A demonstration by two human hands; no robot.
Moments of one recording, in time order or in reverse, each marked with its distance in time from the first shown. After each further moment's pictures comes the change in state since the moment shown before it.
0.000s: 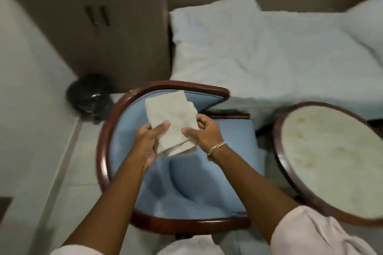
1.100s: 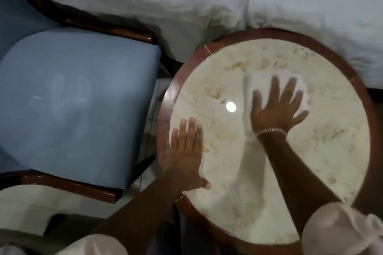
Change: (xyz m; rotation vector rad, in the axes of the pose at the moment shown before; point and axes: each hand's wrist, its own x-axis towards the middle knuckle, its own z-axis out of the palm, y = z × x) left_hand 0.090 -0.505 0.456 1.741 -0.308 0.038; right_hand 0.249 0.285 -0.635 -1.321 0.403 -0.011
